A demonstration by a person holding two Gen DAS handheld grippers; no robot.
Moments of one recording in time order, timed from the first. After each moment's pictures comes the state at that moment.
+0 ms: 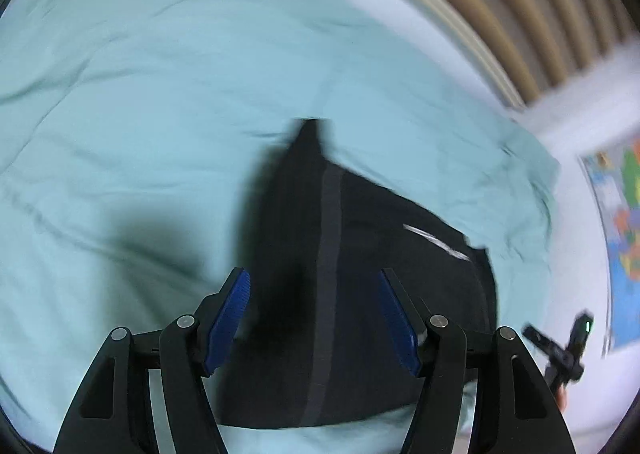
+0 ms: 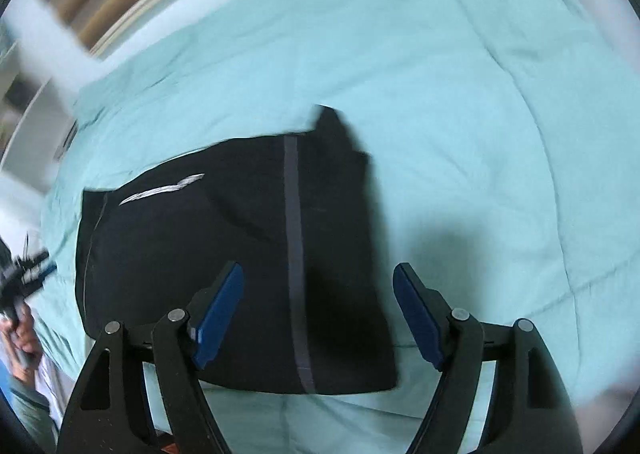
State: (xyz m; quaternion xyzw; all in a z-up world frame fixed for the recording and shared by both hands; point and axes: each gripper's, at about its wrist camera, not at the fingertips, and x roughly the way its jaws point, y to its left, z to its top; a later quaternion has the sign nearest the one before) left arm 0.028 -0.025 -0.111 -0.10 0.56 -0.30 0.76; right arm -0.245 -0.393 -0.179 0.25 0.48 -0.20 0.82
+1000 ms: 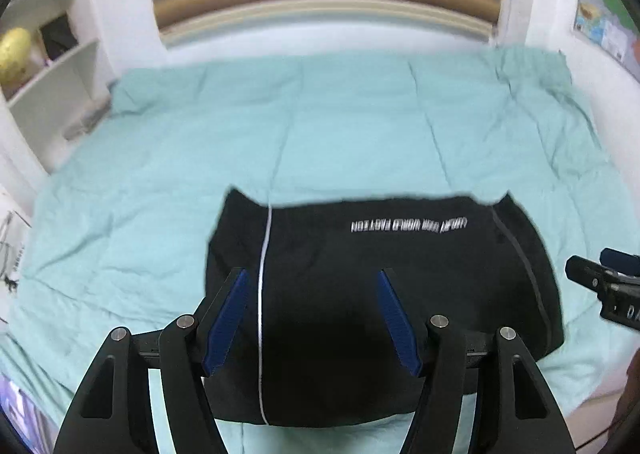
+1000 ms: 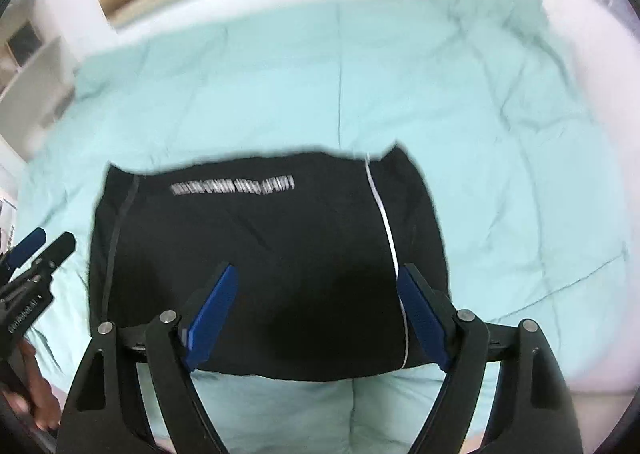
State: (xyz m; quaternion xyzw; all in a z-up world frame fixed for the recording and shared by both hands) left arm -0.095 -0.119 -0.016 0.14 0.41 -0.24 0.87; right arm -0.184 -0.238 -0.089 0.15 0.47 -0.26 0.83
